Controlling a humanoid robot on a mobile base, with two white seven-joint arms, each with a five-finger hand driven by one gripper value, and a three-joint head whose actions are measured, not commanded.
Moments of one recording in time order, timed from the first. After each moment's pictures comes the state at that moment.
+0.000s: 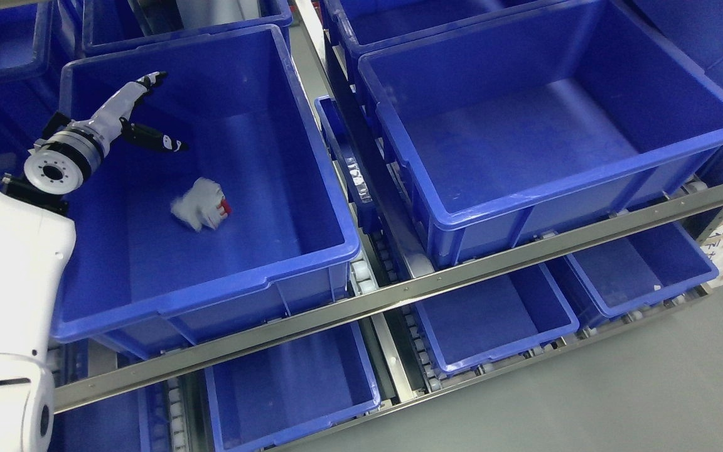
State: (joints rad) left arm -1.27 0.31 -0.14 -0.55 -0.54 -0.10 -0.37; right arm 0.09 0.00 0.00 -0.24 0.07 0.07 -0.14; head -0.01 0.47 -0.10
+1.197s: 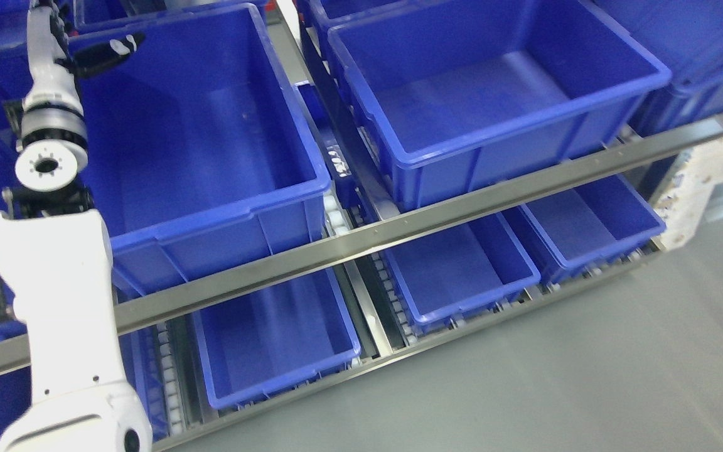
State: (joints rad) left arm -1.06 0.07 0.27 -1.10 -0.34 0.09 -0.03; right arm 0.09 0.00 0.00 -0.24 0.07 0.07 -0.14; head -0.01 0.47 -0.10
